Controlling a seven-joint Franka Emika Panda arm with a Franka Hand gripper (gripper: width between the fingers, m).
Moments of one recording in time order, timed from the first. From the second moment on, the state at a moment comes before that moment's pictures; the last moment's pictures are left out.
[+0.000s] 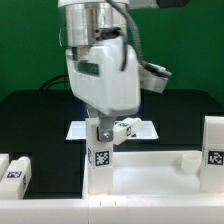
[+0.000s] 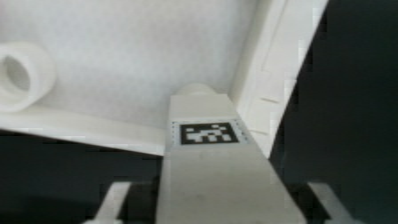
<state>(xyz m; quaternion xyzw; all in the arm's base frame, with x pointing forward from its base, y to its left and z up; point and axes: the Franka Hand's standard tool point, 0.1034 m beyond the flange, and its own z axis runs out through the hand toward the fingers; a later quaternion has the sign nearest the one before) 0.629 -0.051 0.107 -0.76 0.64 -0.03 0.08</state>
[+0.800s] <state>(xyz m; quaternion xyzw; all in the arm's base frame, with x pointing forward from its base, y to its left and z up) 0.630 -0.044 0.105 -0.59 0.80 0.00 0.10</state>
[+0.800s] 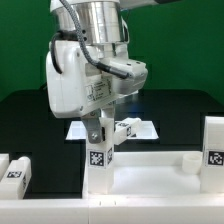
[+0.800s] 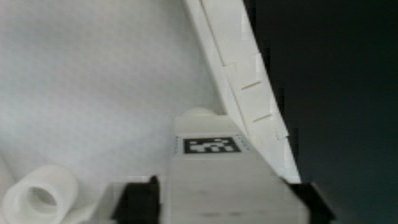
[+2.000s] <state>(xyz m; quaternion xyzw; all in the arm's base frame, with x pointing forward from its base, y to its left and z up) 0.634 -0.040 0.110 -0.97 0.25 -0.04 0.04</state>
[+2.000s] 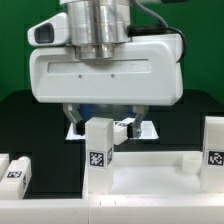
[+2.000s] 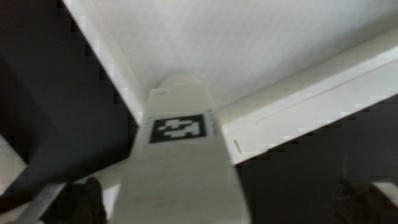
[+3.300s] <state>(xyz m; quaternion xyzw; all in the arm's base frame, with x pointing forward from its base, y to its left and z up) 0.634 -0.041 0.109 -0.63 0.78 0.00 0.07</state>
